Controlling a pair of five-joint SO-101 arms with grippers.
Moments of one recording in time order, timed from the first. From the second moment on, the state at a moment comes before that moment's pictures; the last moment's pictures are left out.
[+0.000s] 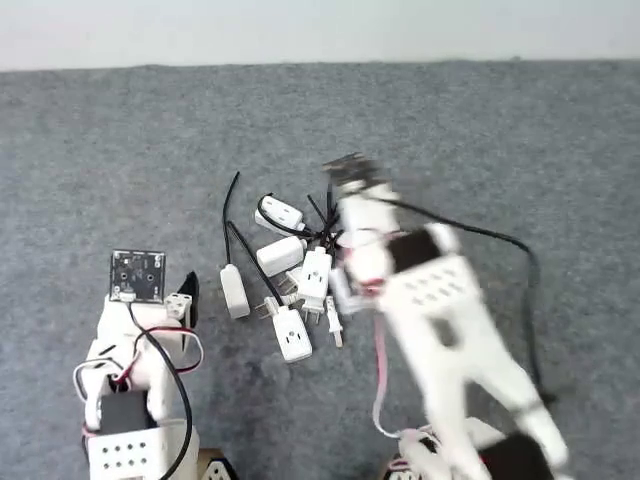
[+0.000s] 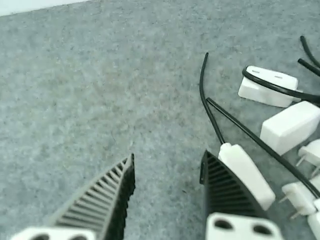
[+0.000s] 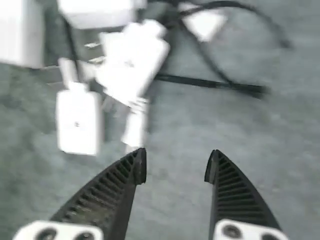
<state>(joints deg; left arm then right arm) -12.9 -87.2 87.3 48.1 -2.9 -27.2 -20.8 27.0 77.7 -0.5</state>
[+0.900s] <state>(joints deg) -13.2 -74.1 85.1 44.4 -2.9 -38.9 23.3 4.7 54.0 -15.8</state>
